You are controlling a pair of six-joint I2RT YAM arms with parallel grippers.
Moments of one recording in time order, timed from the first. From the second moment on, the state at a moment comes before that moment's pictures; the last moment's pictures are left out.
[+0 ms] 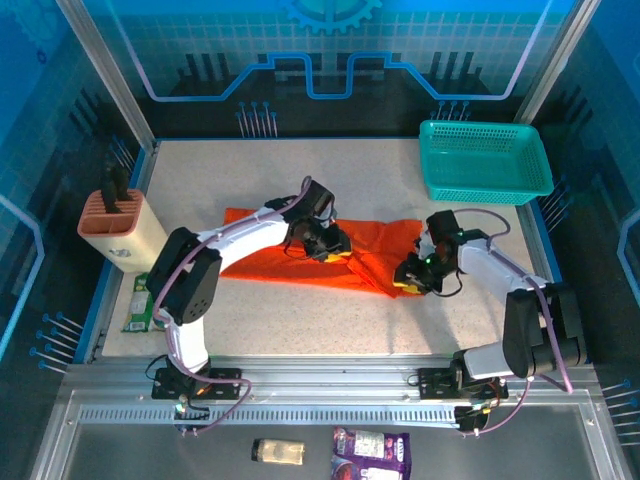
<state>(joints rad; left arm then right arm) -0.60 1.86 1.35 -0.57 0.47 -0.89 0.17 1.40 0.82 -0.80 -0.49 0.49</state>
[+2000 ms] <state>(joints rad) -0.15 1.89 1.28 -0.79 0.30 -0.56 0.30 1.79 1.22 -0.75 -0.56 0.40</state>
